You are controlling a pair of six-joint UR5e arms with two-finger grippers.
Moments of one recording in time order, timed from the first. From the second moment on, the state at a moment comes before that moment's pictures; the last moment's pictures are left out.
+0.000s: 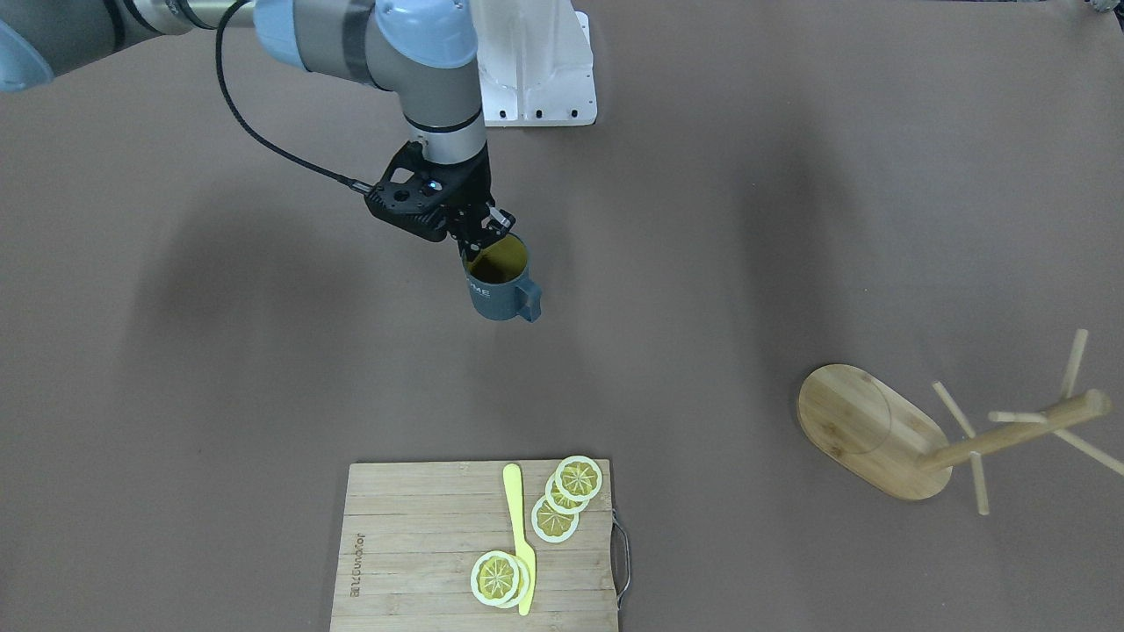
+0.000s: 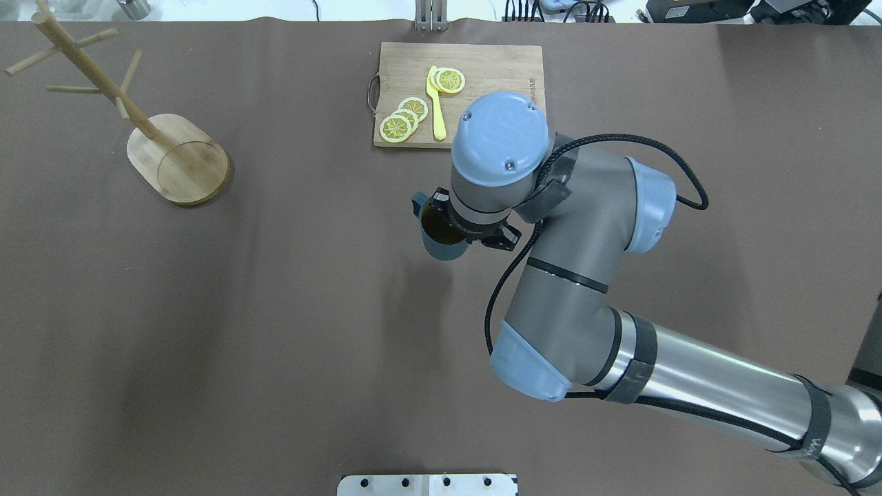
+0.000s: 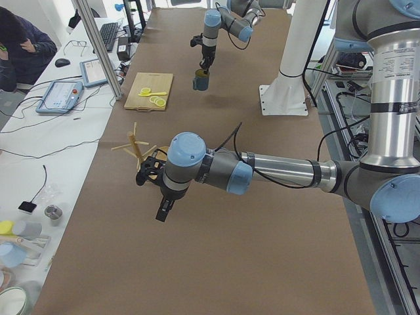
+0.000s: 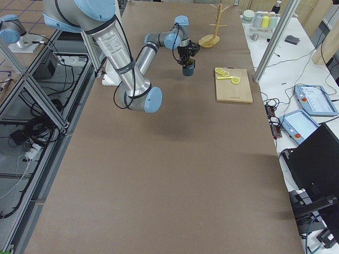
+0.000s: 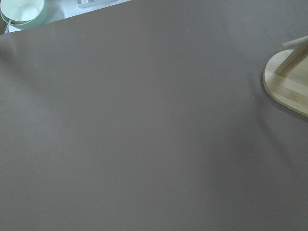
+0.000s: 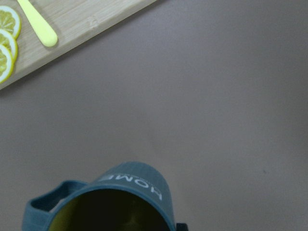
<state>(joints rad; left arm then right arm) -1.66 -1.52 -1.73 -1.80 -2.34 0.08 0.53 -0.78 1.71 -1.74 1.82 1.73</state>
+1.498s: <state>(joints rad) -1.66 -1.52 -1.76 -1.80 -2.35 0.07 0.55 -0.76 1.73 -1.74 1.83 1.57</state>
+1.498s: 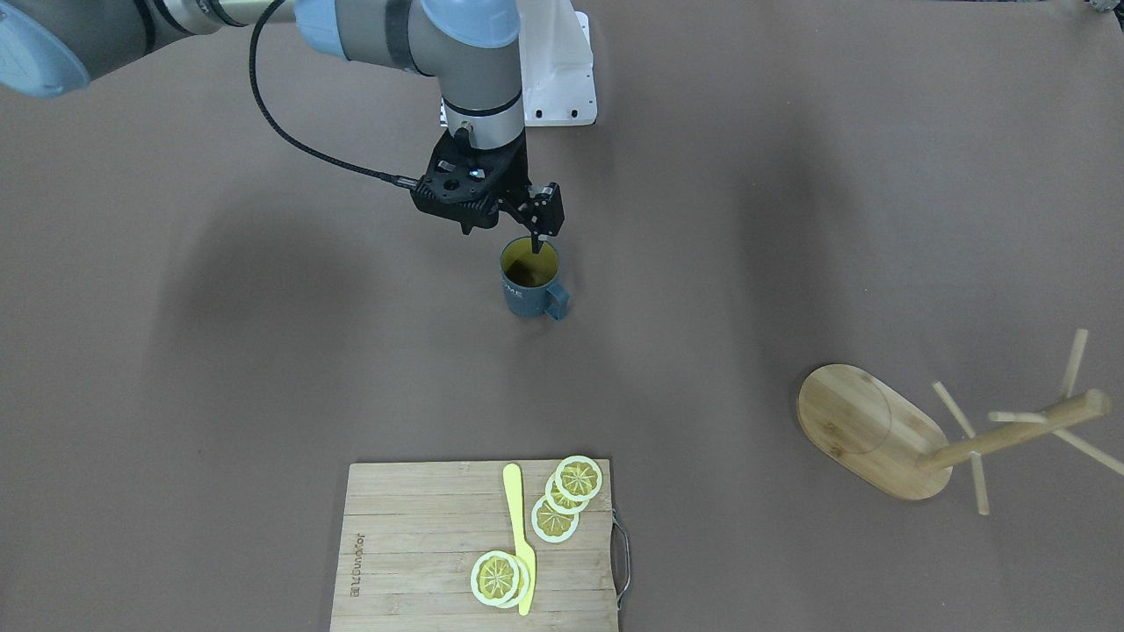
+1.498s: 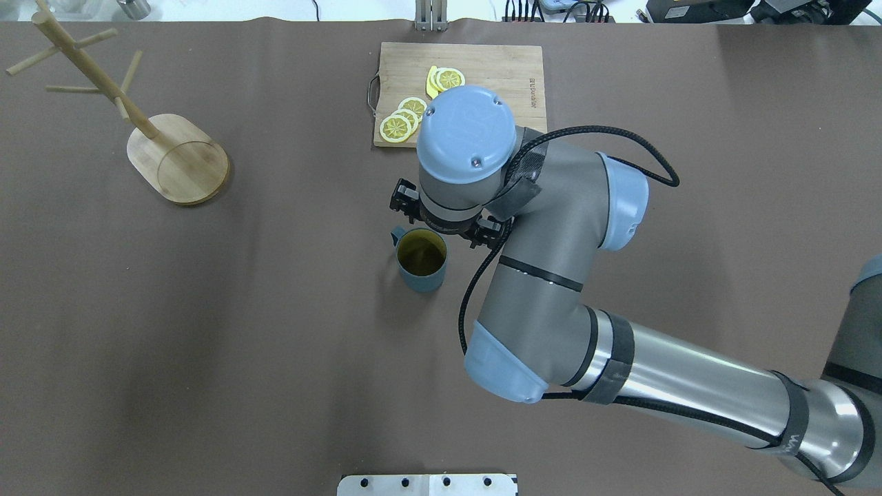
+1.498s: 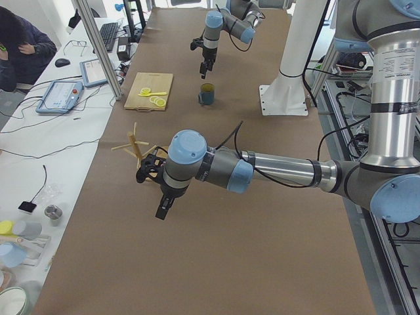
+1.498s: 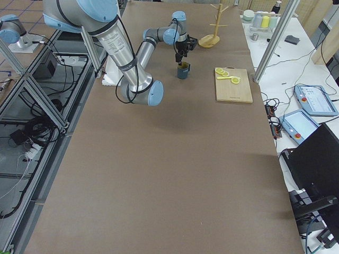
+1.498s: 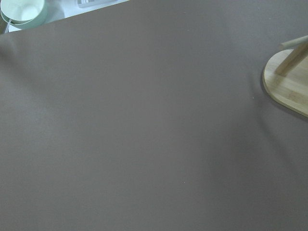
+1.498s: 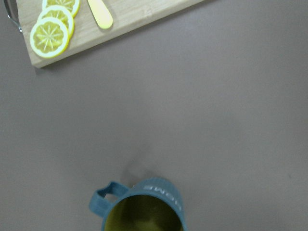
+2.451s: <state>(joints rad) -1.61 -1.50 -1.87 -2.16 -2.63 -0.13 1.07 -1.24 1.88 -1.73 2.14 0.70</state>
